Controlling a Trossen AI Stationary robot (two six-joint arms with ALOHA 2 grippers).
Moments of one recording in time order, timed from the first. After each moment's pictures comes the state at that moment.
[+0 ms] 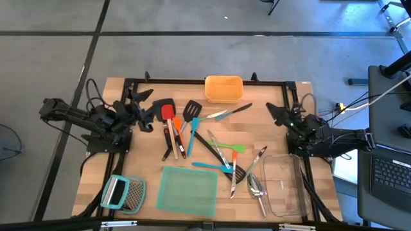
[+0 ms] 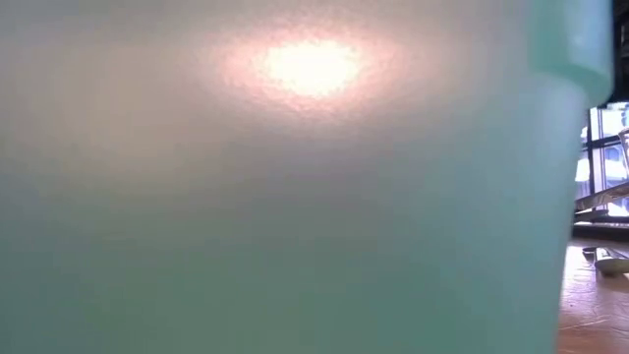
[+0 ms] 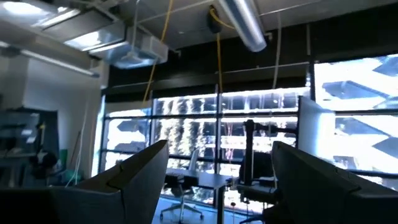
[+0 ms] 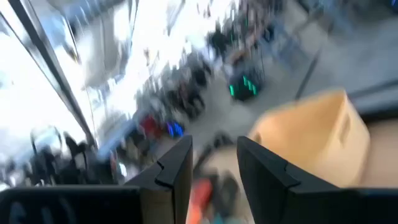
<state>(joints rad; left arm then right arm) -0.22 0.67 0.40 0.93 -0.69 0.33 -0.05 0.06 0.04 0.20 0.65 0.77</state>
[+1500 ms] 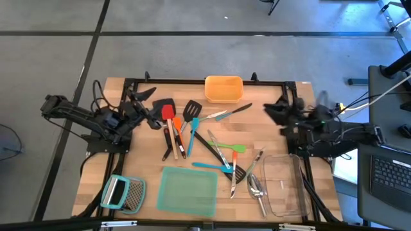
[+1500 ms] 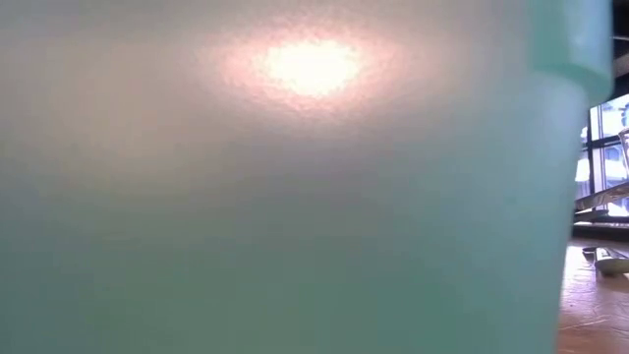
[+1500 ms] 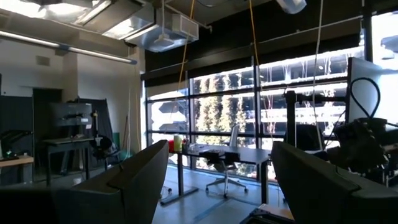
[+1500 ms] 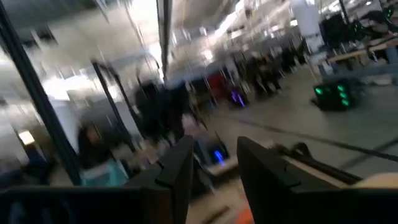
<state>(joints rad) -0.27 0.78 0.46 0.94 -0.89 0.49 -0.05 0.39 0.33 0.29 0.16 0.37</state>
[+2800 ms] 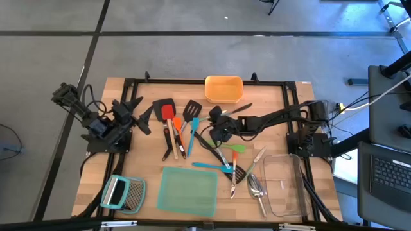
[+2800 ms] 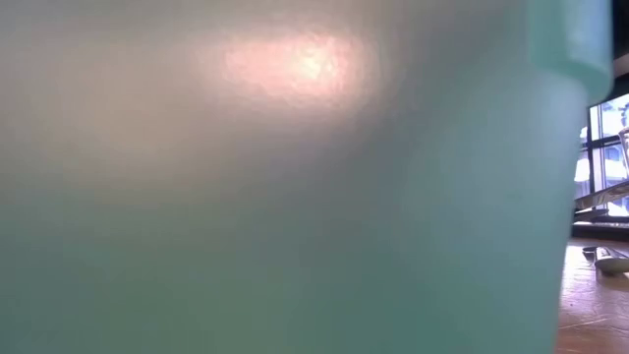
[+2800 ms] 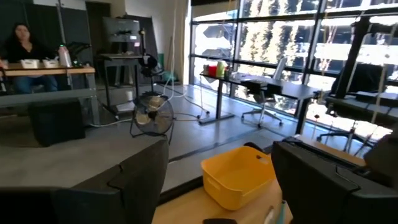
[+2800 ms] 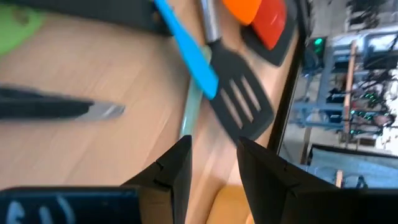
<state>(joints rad) -0.66 0.71 0.46 0.94 -1.57 0.58 -0.02 1.82 0.95 0.18 0.41 -1.01</state>
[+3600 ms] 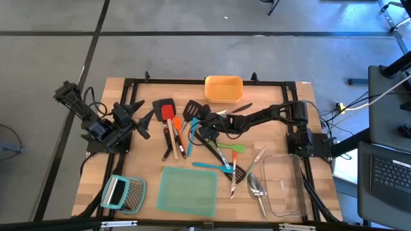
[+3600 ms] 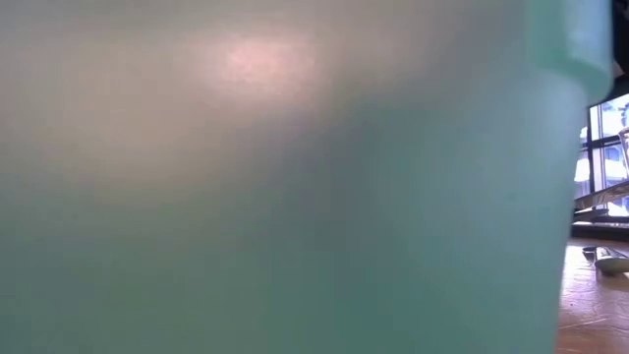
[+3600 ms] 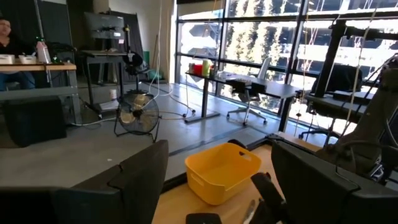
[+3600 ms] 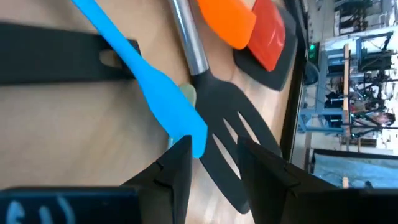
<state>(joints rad) -0.71 0.72 0.46 0.94 -1.57 0.54 -0.06 2.05 1.13 0.28 0.36 -1.01</state>
